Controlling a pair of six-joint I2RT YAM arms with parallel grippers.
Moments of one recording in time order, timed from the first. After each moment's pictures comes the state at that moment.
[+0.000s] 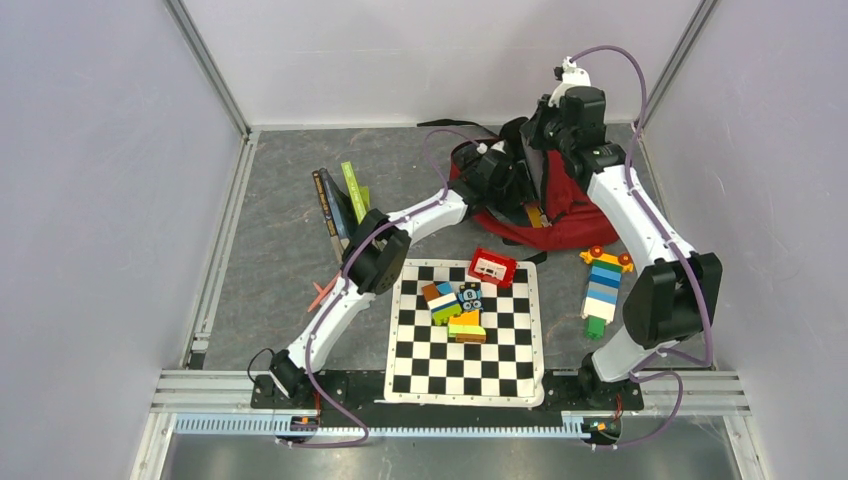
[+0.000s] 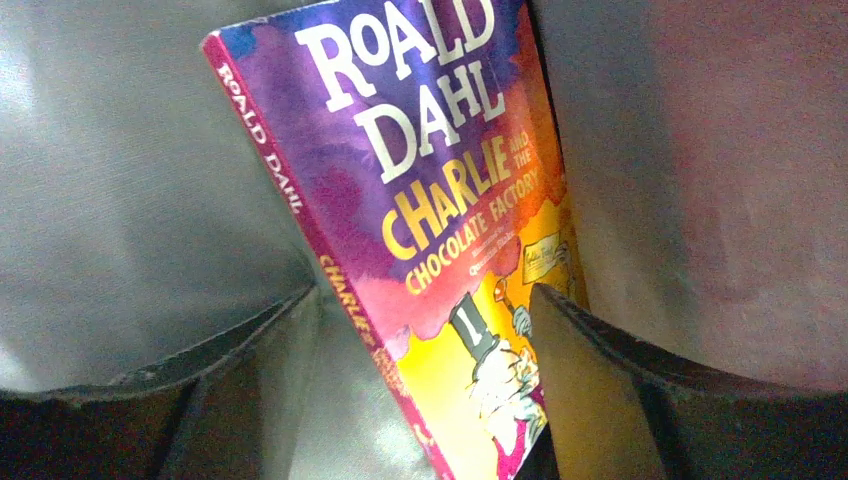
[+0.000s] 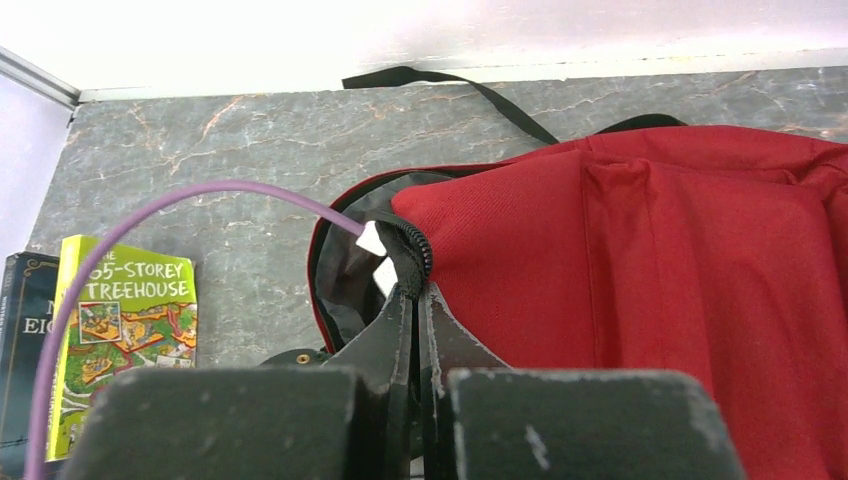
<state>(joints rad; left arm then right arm) -0.78 2.61 2.22 -0.13 0.15 -0.94 0.21 1.62 1.49 -0.22 -0.08 0.29</state>
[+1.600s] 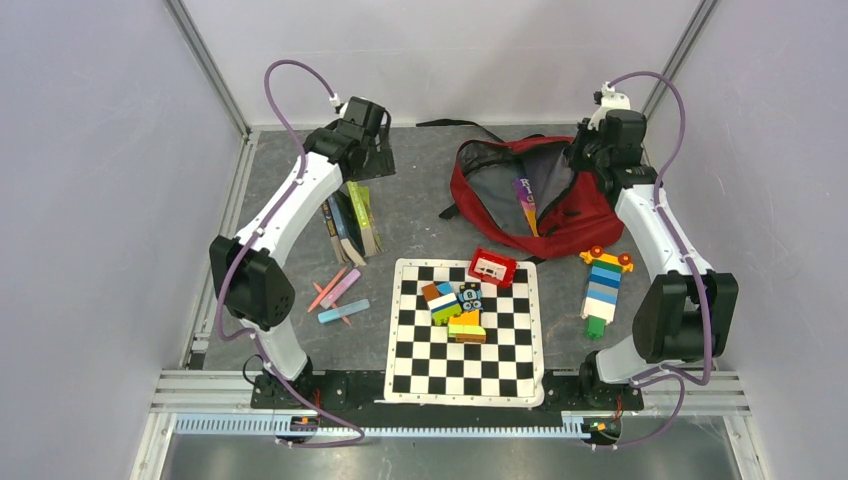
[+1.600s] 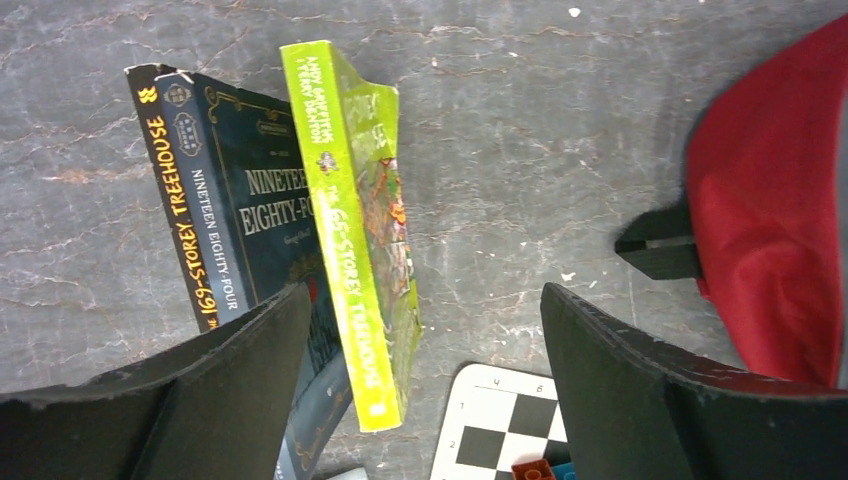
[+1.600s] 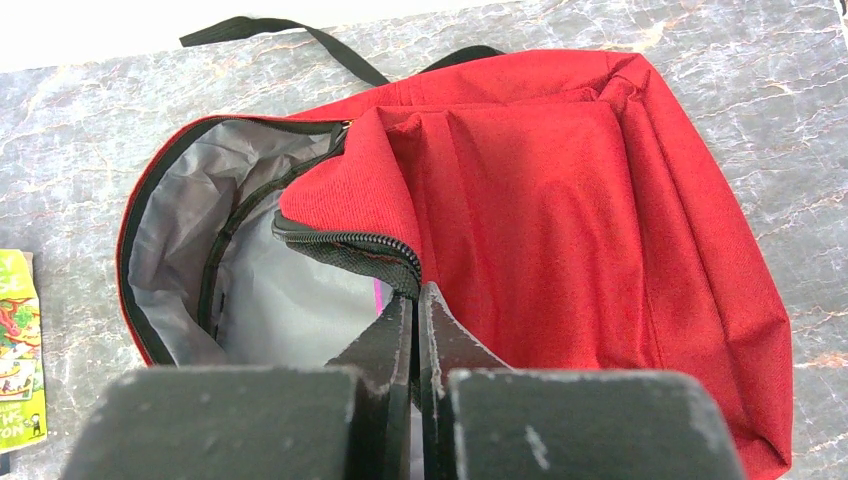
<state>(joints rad) -0.43 1.77 1.77 -0.89 -0.37 -0.49 0.01 1.51 1.28 -0.21 -0.10 0.18</state>
